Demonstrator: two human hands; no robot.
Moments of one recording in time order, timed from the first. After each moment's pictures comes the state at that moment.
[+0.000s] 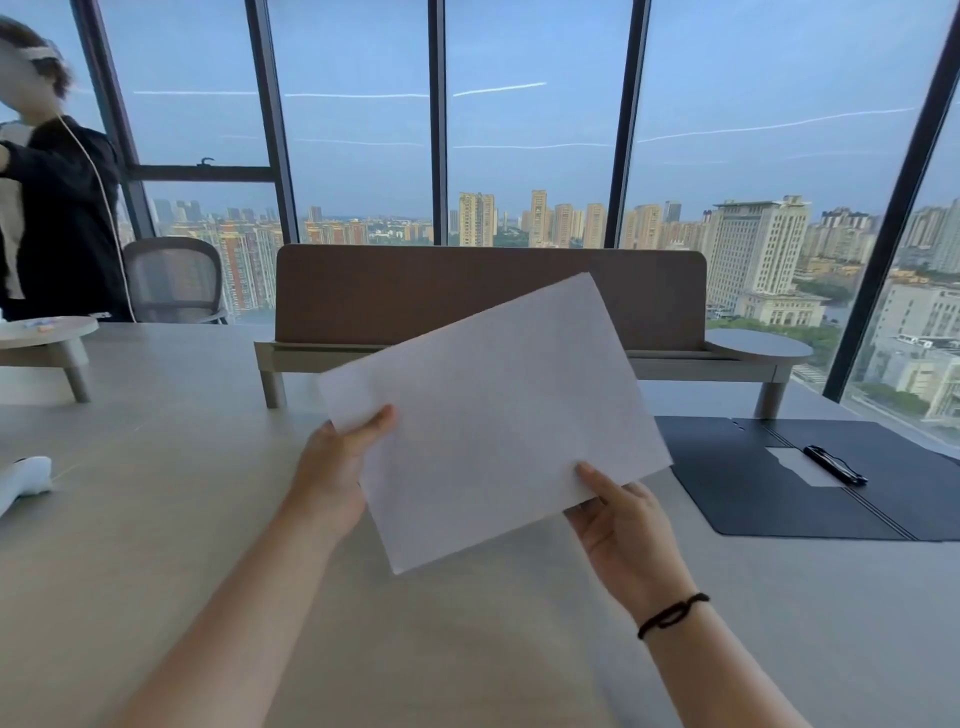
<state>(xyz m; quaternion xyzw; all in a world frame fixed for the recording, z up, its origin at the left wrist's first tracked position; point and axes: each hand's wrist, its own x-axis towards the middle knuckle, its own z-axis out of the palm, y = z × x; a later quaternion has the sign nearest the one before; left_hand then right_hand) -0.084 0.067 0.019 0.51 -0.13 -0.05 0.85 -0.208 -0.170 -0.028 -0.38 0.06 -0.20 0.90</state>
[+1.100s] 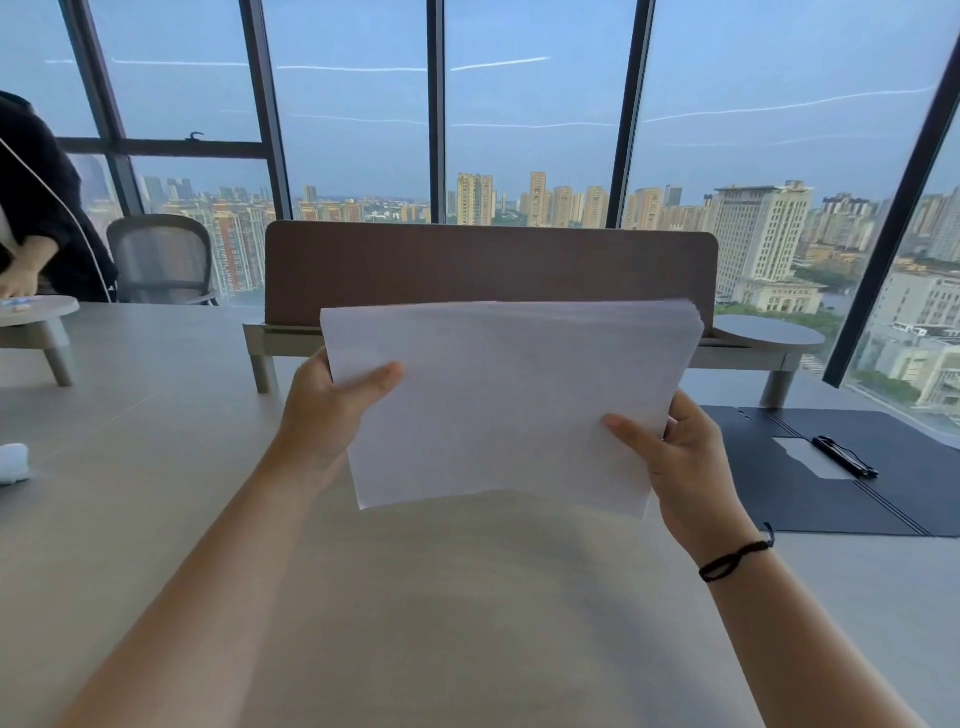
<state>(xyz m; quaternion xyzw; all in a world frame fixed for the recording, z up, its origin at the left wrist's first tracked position) -0.065 0.070 0.046 0.60 -0.26 0.08 0.75 -0.200 -0.219 0.007 -0.65 0.01 -0.34 0.68</state>
